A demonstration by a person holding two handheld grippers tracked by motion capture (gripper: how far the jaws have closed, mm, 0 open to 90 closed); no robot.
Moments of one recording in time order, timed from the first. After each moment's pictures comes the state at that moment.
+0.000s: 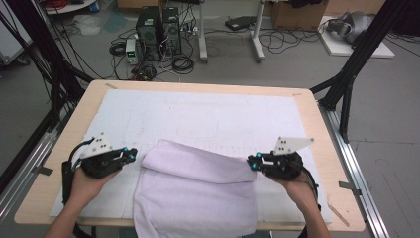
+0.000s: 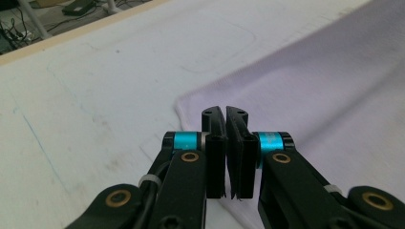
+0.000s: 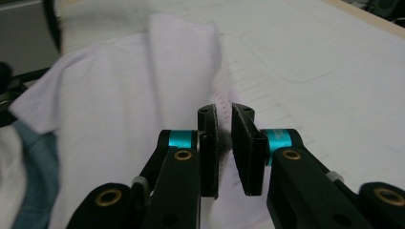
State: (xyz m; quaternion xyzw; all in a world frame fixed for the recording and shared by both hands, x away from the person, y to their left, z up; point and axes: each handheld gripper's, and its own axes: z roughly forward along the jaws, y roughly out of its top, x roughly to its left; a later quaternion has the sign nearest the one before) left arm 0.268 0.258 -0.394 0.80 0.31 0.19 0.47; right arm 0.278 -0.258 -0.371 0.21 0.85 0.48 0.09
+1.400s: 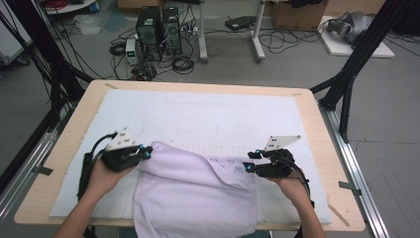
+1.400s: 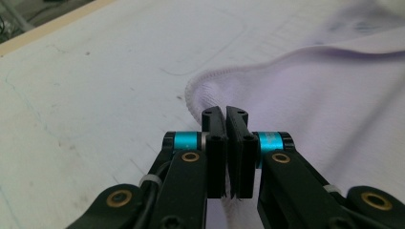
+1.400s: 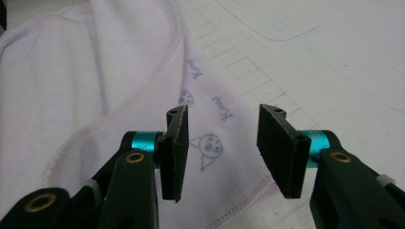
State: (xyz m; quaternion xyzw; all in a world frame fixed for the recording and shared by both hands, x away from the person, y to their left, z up) left arm 0.268 0.227 -0.386 0.83 0.28 0.17 0.46; right arm 0.312 -0.253 -0.401 0.26 0.86 0.44 0.08
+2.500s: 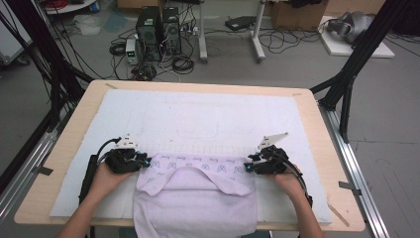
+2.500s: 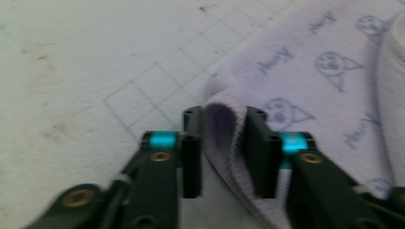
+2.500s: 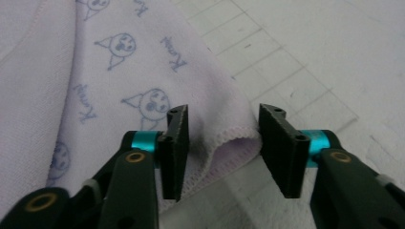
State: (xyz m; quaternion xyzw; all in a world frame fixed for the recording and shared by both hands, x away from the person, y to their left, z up) left arm 0.326 0.222 -0.439 0.86 0.34 0.14 0.37; right arm 0.345 -0.253 -0.438 0.28 0.89 0.36 0.05
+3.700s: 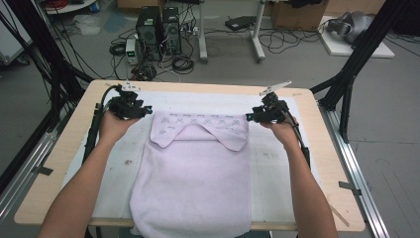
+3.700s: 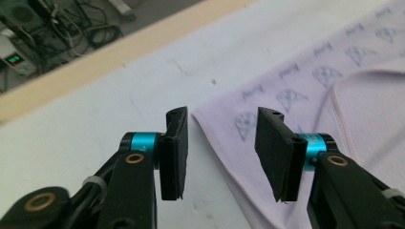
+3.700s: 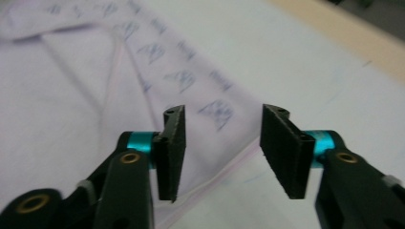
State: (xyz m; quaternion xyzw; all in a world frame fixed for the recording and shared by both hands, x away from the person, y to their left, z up) left arm 0.433 0.220 -0.366 0.81 0.41 0.23 0.36; right arm 0.458 -0.251 -0.367 0.34 0.86 0.36 0.11
